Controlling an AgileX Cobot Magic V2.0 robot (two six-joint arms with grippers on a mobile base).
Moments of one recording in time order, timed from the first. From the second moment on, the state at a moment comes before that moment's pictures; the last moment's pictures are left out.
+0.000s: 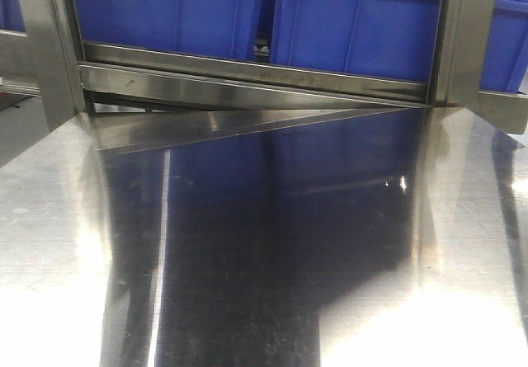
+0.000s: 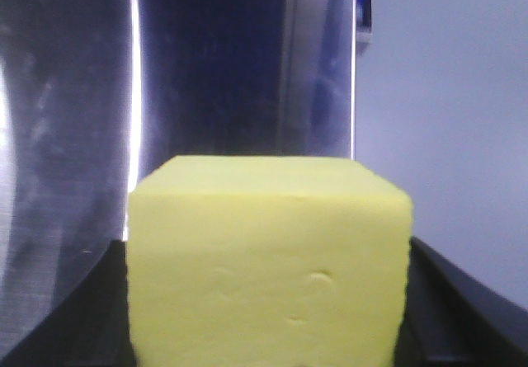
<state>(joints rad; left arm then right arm) -0.06 -0.01 0.00 0.13 0.08 -0.20 0.21 0.61 -0.55 -0.08 0.84 0.19</state>
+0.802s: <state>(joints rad) -0.06 -0.01 0.00 0.13 0.08 -0.20 0.21 0.00 -0.54 -0.10 0.83 0.17</state>
